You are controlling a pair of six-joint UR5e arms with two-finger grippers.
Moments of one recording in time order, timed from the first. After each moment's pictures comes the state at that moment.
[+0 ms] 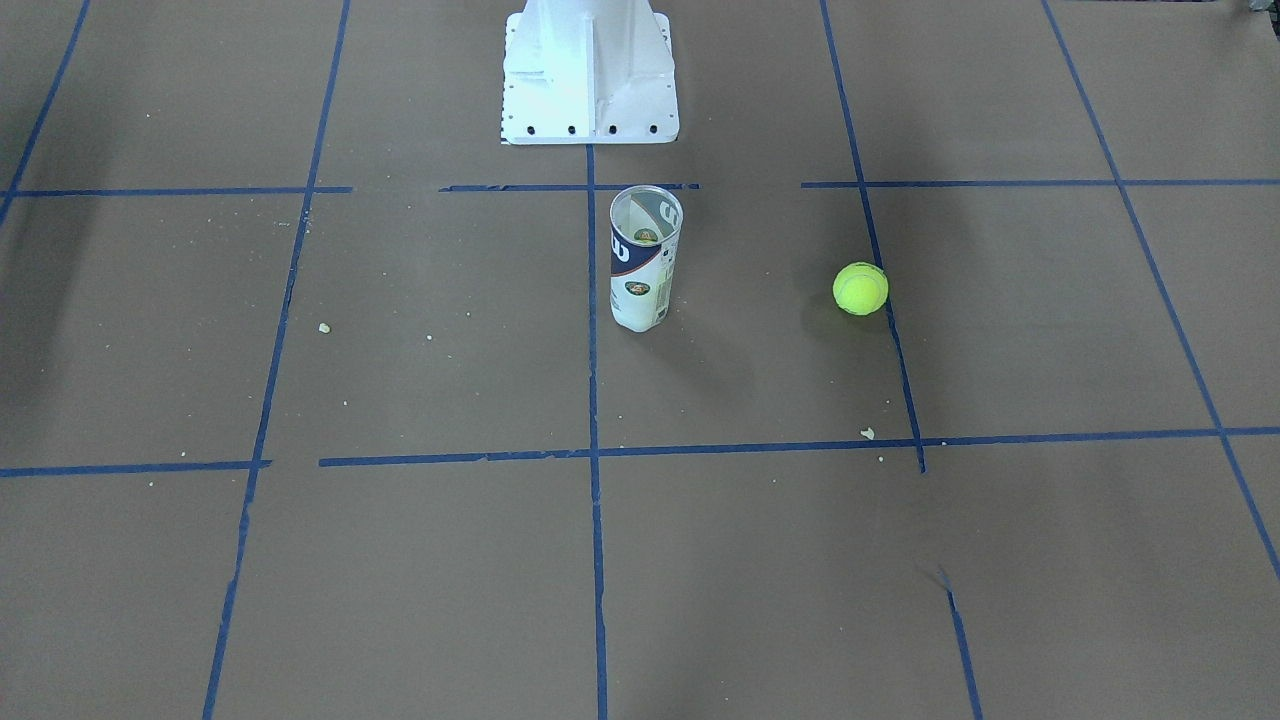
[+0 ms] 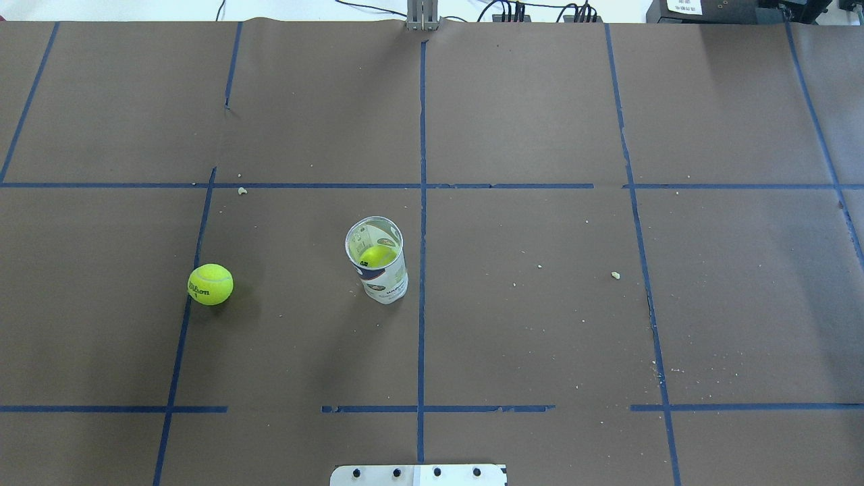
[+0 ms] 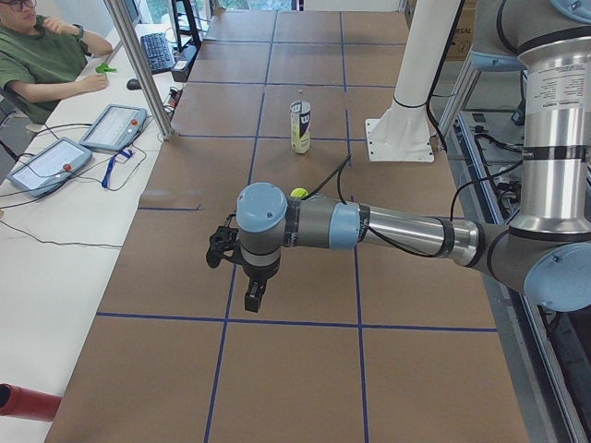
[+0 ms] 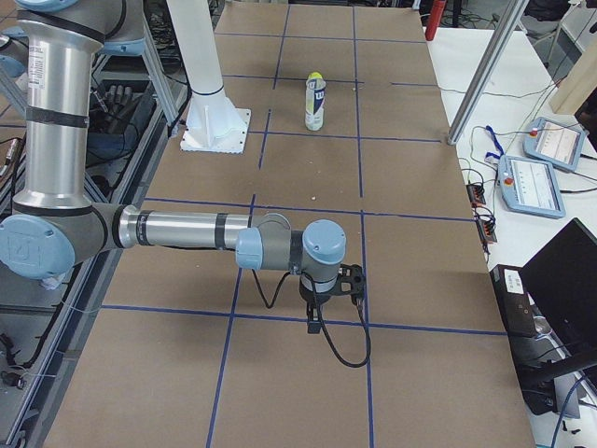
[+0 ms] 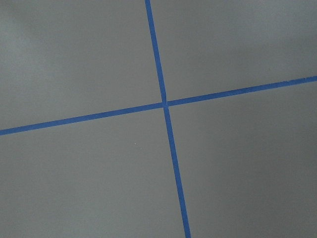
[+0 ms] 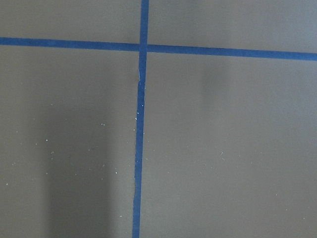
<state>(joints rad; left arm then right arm) -1.65 -1.50 -1.81 -1.47 -2.36 0.18 1.54 -1.71 1.70 -1.58 2.29 -0.01</state>
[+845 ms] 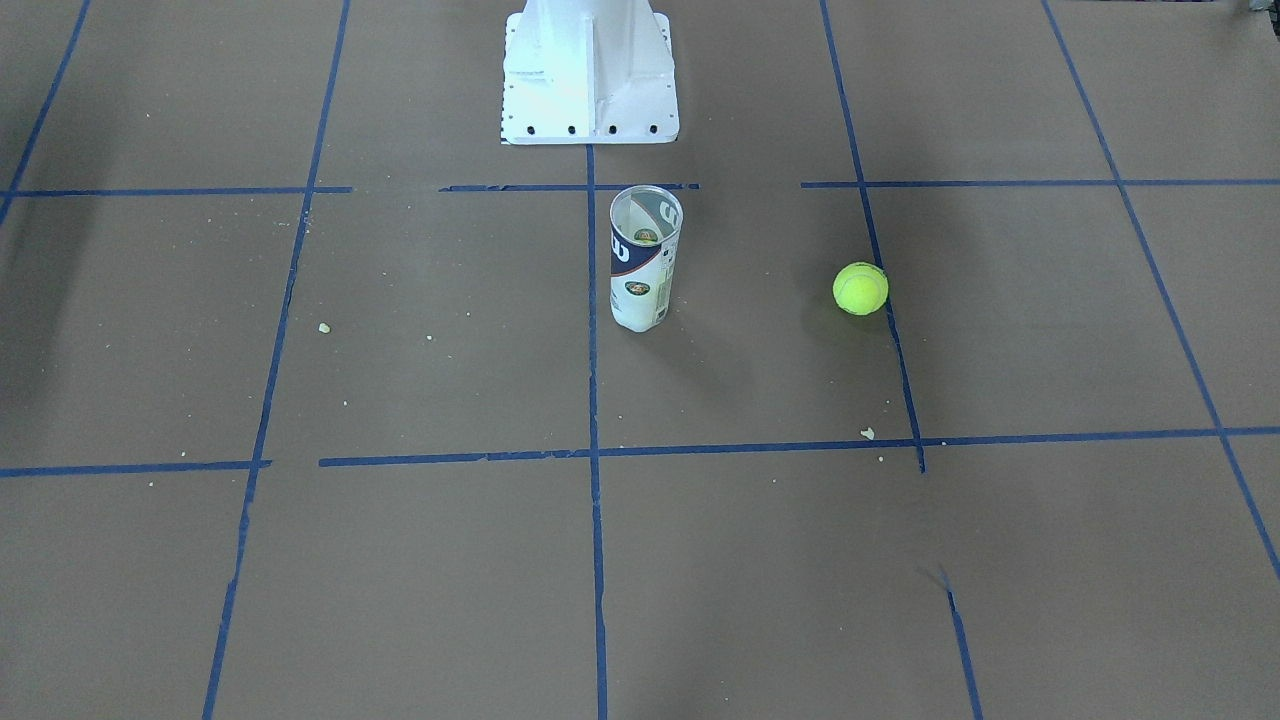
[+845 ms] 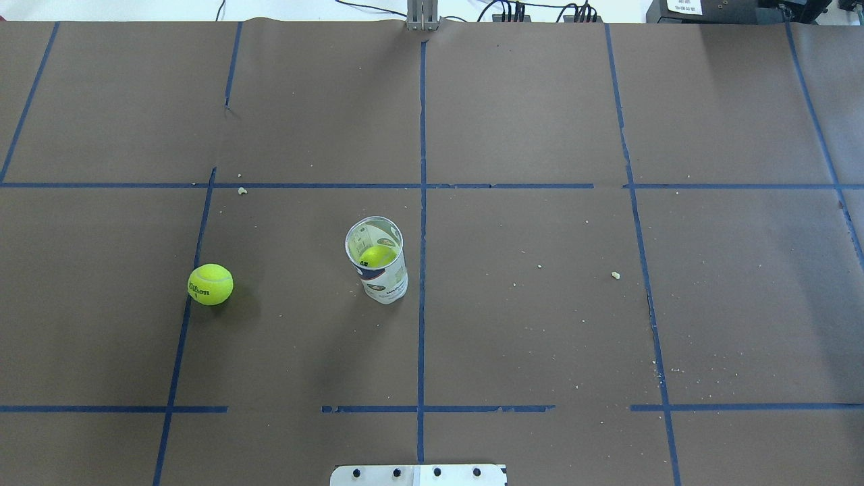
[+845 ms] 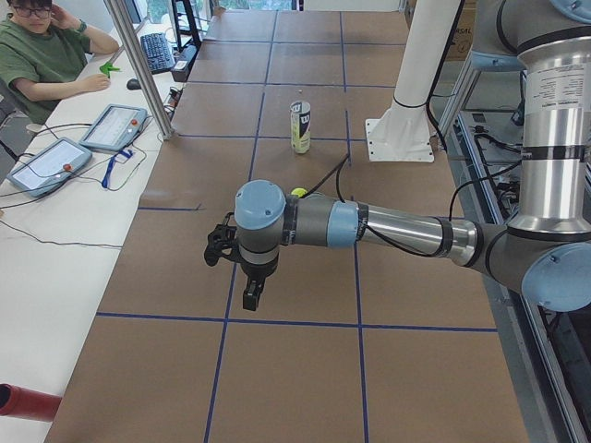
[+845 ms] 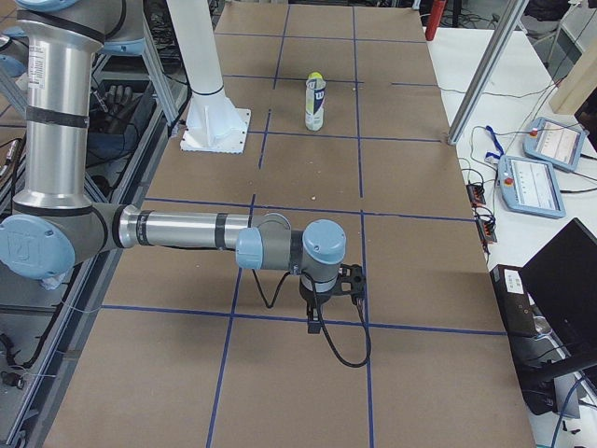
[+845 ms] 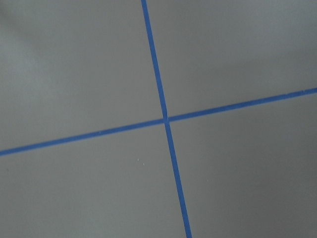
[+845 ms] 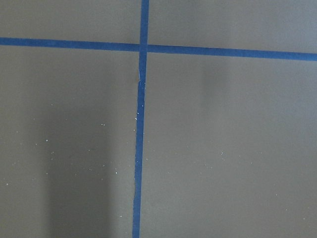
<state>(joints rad) -1.65 -1.56 -1.81 -1.50 -2.34 0.17 1.54 -1.71 1.70 -1.58 2.29 -0.01</state>
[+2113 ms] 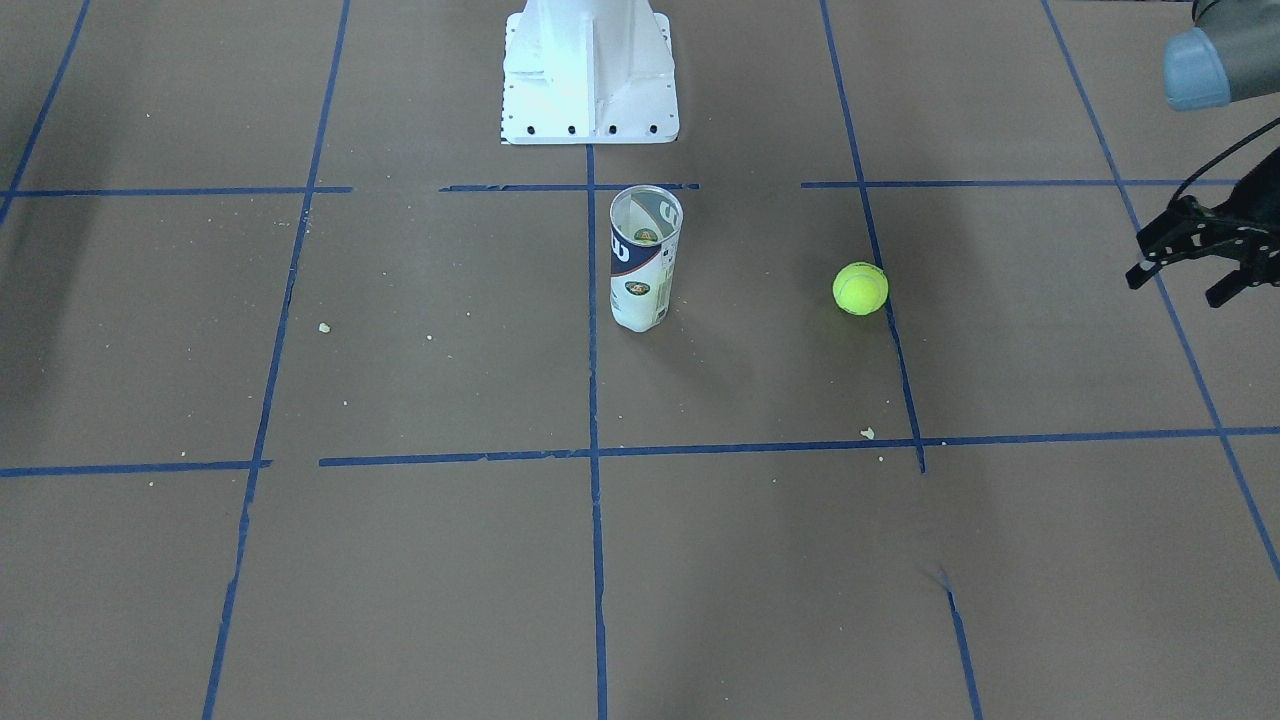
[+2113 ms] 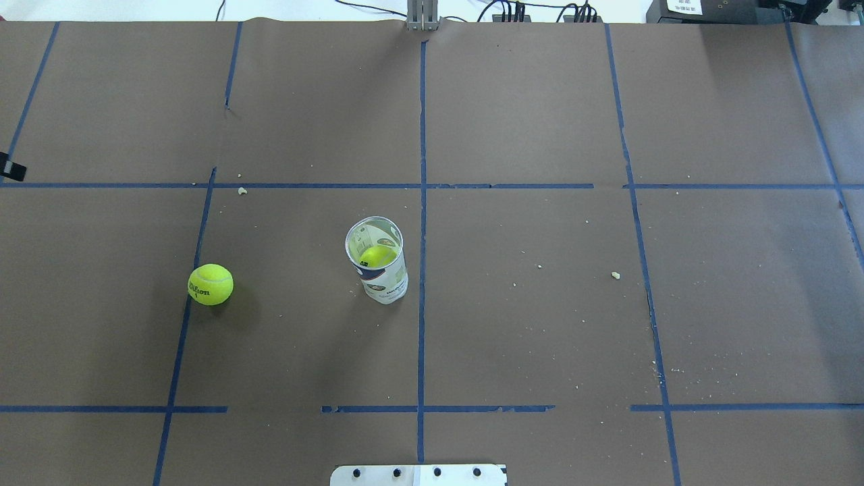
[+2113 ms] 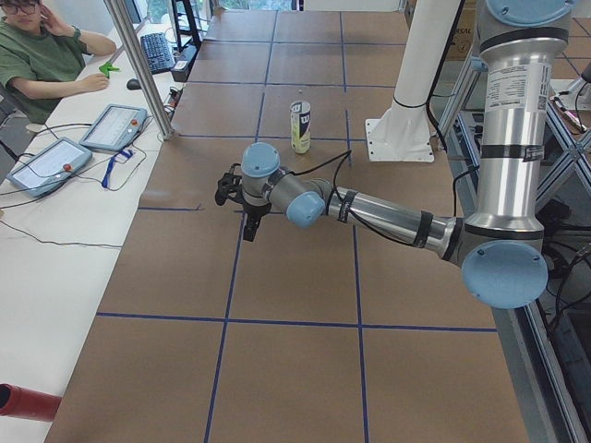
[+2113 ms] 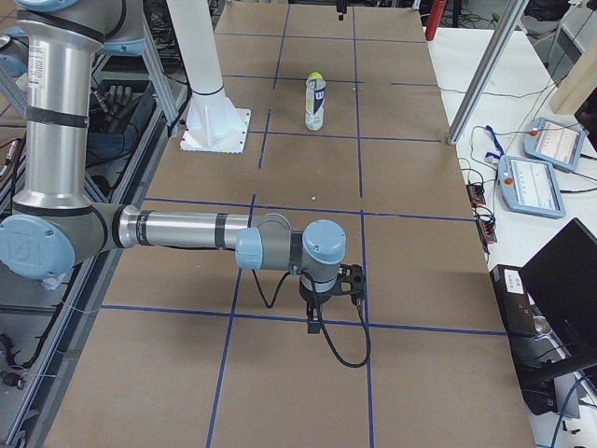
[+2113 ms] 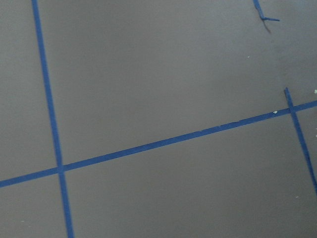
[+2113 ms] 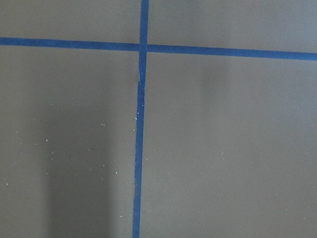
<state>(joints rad) -1.20 -1.56 -1.85 -1.98 -2.32 -0.55 1.54 -1.71 1.70 -1.58 2.29 -0.01</state>
